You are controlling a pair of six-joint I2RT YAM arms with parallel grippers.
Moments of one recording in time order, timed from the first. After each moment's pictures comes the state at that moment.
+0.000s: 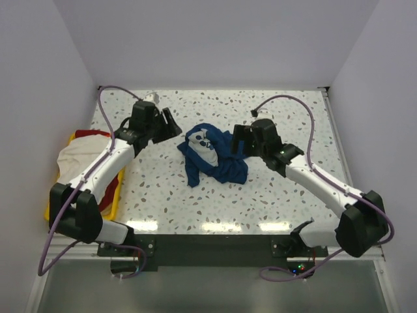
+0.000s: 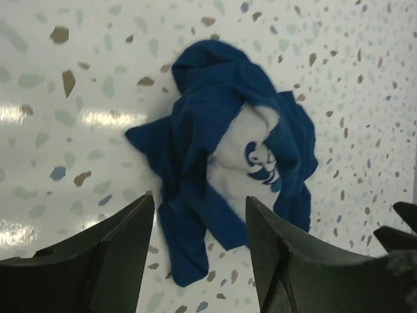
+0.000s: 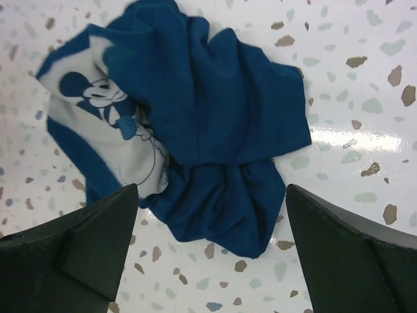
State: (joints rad) left arm -0.32 1.42 1.15 -0.37 0.09 -0.60; right arm 0.57 1.29 0.98 -0.30 0.20 0.49
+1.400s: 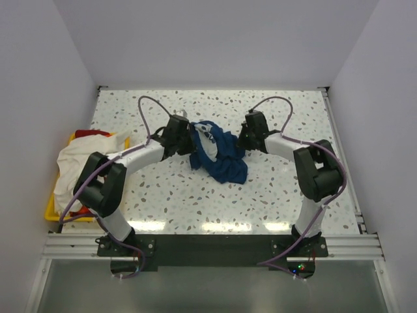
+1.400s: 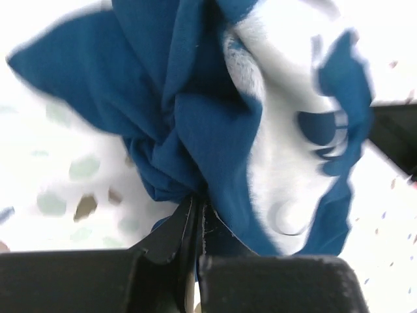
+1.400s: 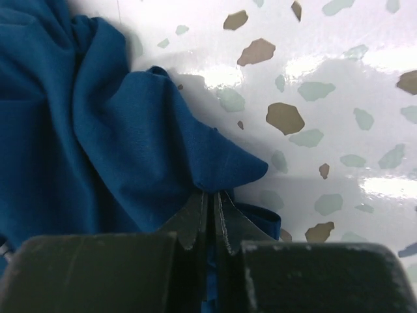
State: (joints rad) left arm -0.51 1.69 1.01 -0.15 0.00 -0.72; right arm 0.39 1.88 1.11 -0.06 -0.01 0.61
